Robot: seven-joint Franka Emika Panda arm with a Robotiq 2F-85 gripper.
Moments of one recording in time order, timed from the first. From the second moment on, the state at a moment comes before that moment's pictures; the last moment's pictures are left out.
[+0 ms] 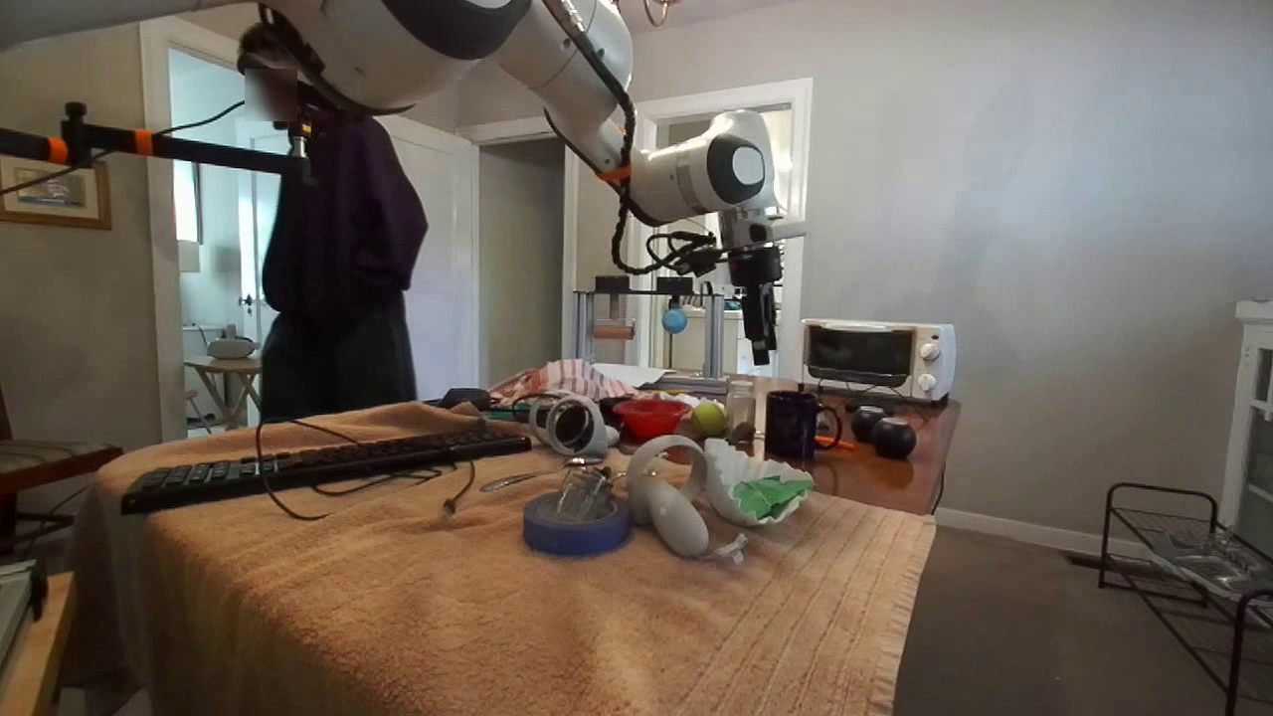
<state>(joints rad) 0.17 0.98 -0.11 -0.90 -0.03 2.09 1.20</state>
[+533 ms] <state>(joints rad) 0.14 1.06 -0.10 -0.86 -0.02 2.08 1.25</state>
